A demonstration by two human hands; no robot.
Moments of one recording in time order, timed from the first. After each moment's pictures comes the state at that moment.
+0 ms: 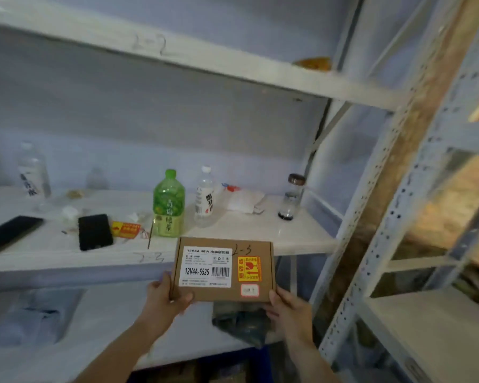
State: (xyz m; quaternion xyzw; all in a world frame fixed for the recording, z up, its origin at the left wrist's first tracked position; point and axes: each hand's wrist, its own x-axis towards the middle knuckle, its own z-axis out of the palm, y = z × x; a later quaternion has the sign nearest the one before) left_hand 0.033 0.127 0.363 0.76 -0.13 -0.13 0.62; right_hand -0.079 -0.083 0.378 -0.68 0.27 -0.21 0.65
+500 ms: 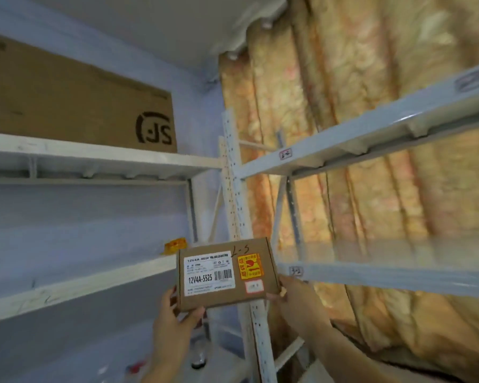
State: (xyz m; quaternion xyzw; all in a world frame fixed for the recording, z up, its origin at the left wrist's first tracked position) left_hand -0.124 0.038 0.705 0.62 -0.39 0.02 0.68; right_hand -0.312 -0.090 0.716 -0.81 0.32 -0.44 0.21
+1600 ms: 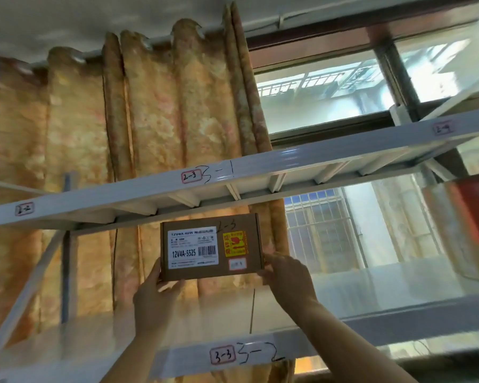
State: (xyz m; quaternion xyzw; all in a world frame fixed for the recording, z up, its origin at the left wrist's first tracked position) left_hand -0.532 -0.214 0.809 0.42 -0.62 -0.03 0.66; right_hand -0.762 -0.187 0.809 -0.65 0.54 -0.51 -0.18
